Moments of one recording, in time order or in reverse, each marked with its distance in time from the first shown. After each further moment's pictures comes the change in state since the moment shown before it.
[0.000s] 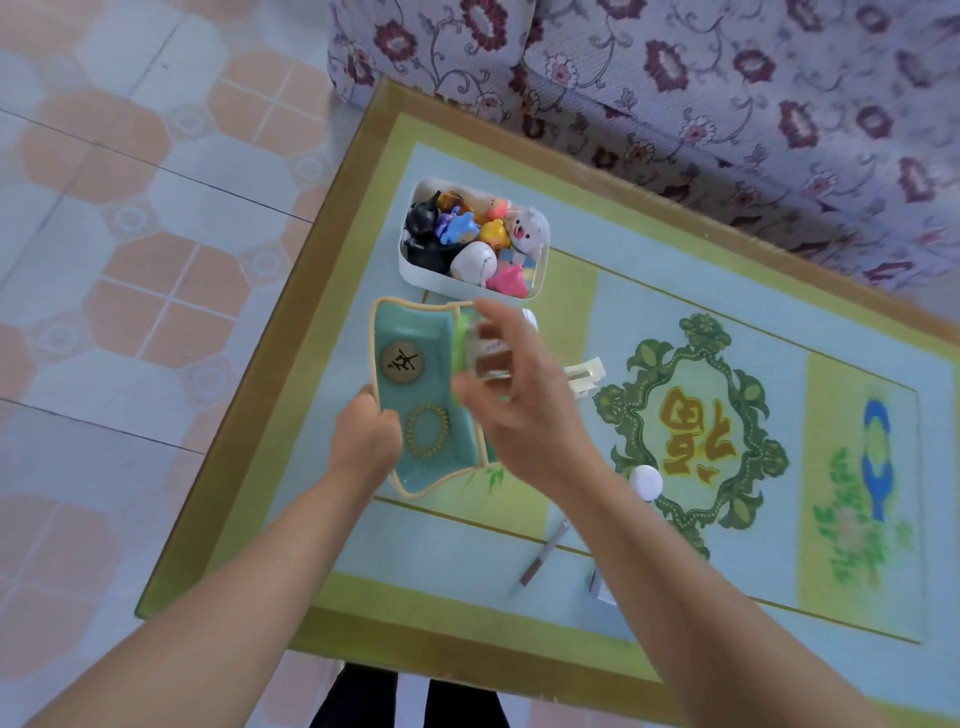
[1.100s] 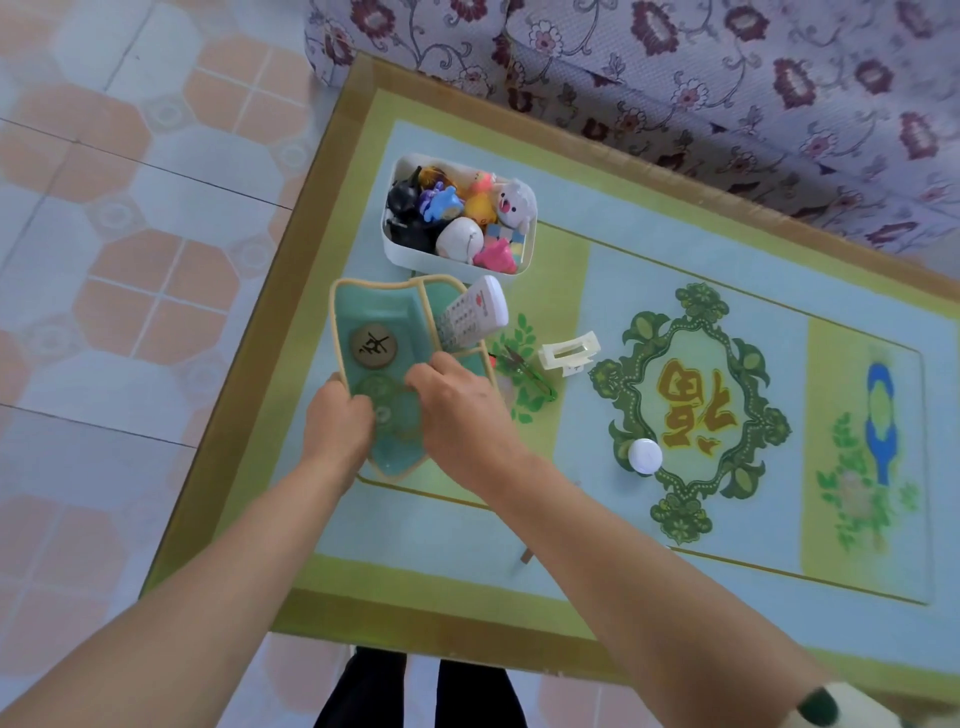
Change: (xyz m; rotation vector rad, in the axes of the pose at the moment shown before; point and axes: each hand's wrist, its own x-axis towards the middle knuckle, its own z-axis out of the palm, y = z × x) left_hand 0.009 -0.015 -0.003 -0.025 0.072 -0.039; right_hand -0.002 0.043 0.042 -0.711 -0.194 -0.132
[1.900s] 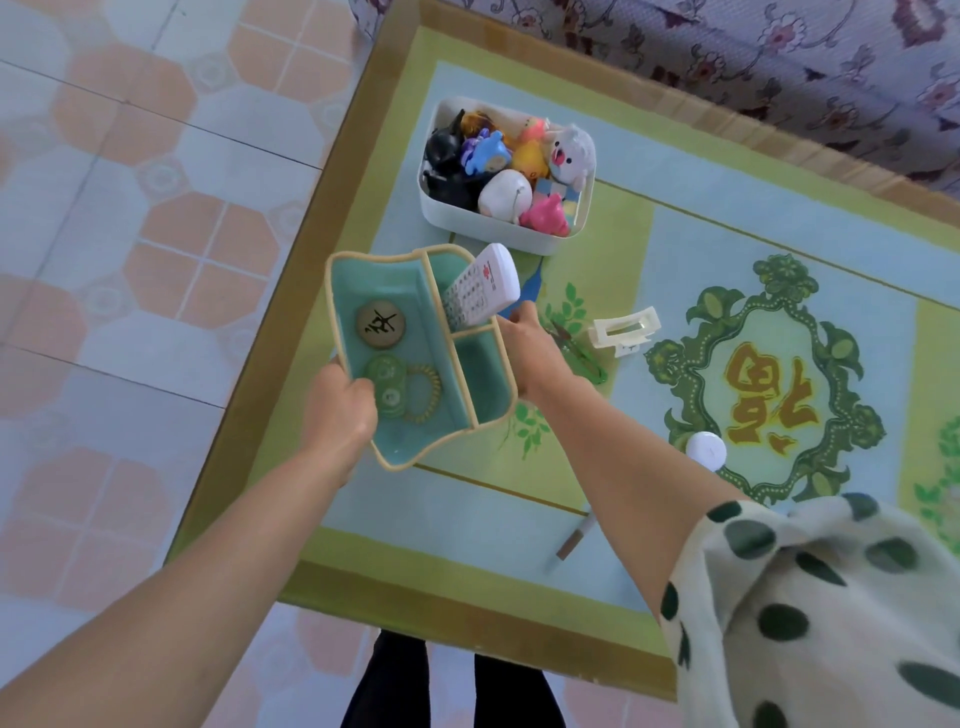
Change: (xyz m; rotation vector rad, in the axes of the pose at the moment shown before) left_hand 0.007 -0.028 -0.007 -0.003 0.112 0.020; right_hand 0.068 0.114 0.079 0.024 -0.200 0.246
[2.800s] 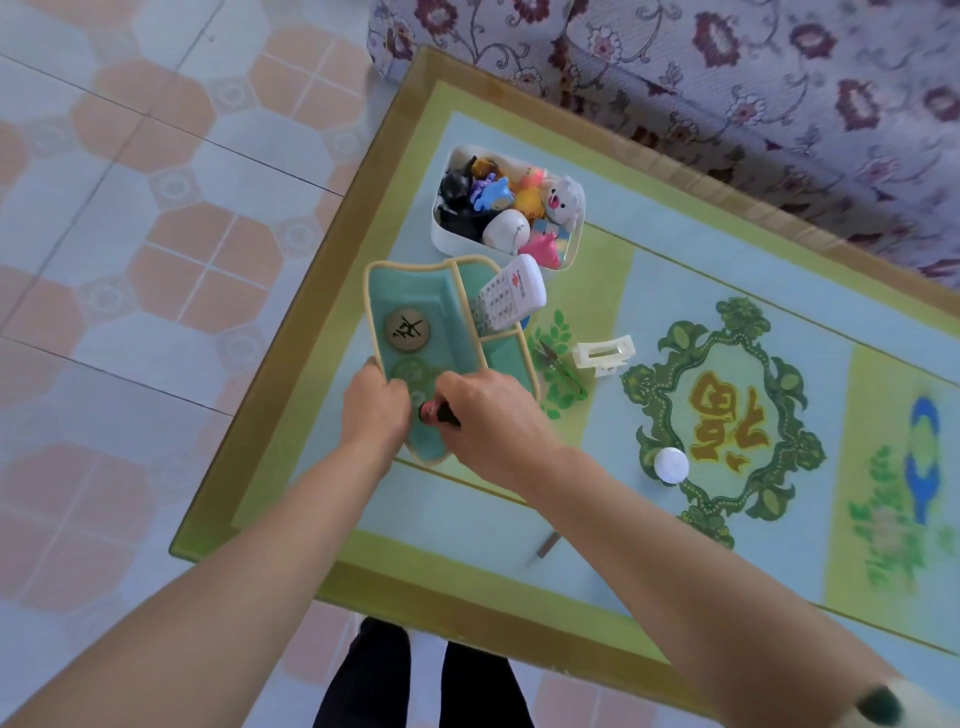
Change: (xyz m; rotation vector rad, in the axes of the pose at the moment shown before) left_hand -0.024 0.025 0.002 -0.052 -0.048 -0.023; right_hand -0.122 -0.096 -0.057 -0.124 0.081 -0.355
